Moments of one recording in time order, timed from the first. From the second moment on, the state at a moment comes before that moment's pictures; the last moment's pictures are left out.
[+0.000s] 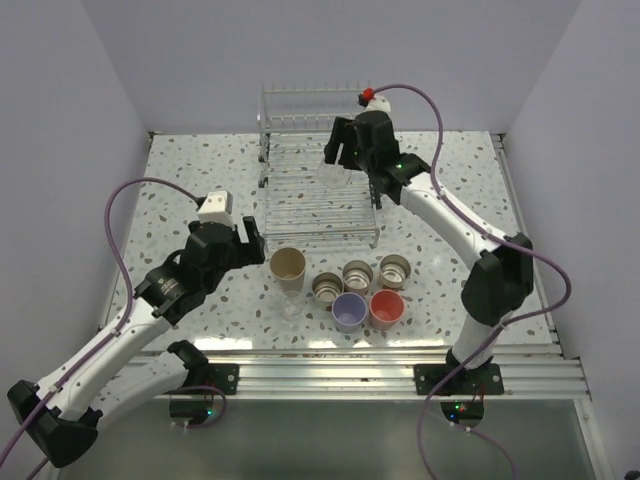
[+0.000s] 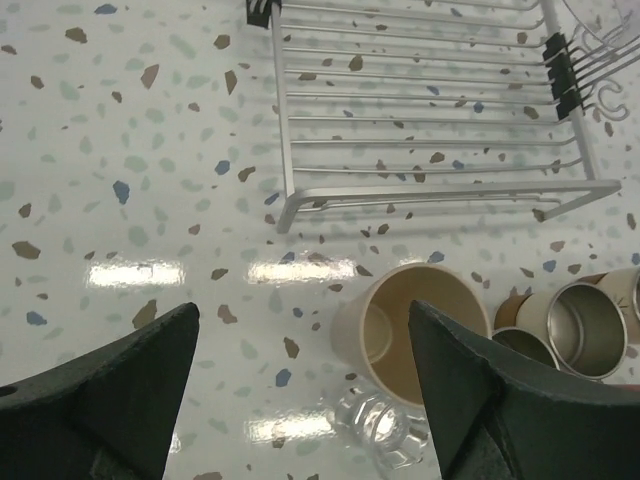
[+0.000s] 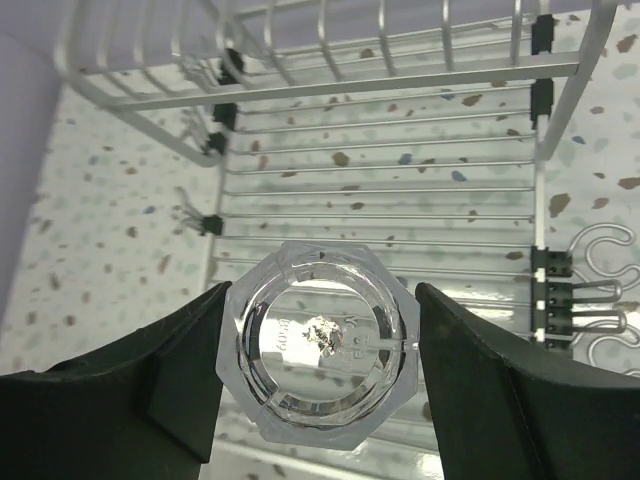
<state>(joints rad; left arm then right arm) -0.66 0.83 0.85 -0.53 -0.43 -0.52 0.56 1.71 1.63 -0.31 0.21 0.52</state>
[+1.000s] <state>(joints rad) -0.66 0.71 0.81 -0.62 -0.40 -0.37 0.43 2.26 1.93 -0.21 0.43 0.42</state>
